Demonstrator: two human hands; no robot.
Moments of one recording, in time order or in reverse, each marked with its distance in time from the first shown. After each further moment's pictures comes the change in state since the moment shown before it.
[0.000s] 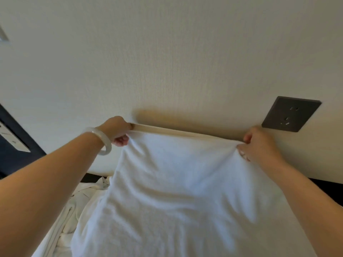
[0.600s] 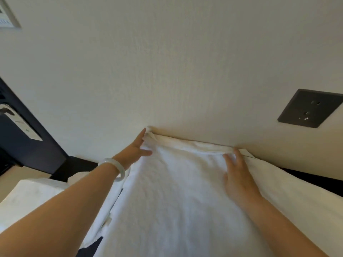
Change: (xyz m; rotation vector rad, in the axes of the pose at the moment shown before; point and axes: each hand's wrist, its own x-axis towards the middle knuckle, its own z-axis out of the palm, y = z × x) left_hand -0.024 -0.084 0.062 -0.331 -0.273 0.261; right_hand -0.082 0.016 0.097 -0.308 -0.199 -0.204
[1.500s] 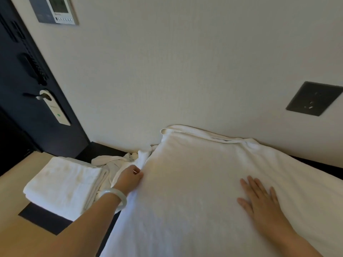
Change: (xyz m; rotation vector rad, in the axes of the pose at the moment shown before) left_hand -0.137 -0.103 -0.011 0.461 0.284 -0.319; right_hand -0.137 0.025 0.021 -0.228 -0.183 -0.023
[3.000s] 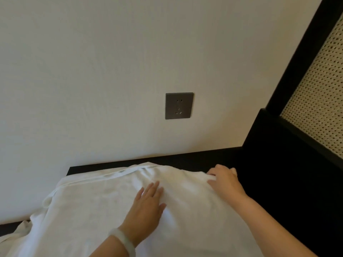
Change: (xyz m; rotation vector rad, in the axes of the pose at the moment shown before) left_hand -0.077 0.225 0.181 0.541 -0.216 0.967; right_hand 0.011 0.146 -0.062 0.148 0.207 0.421
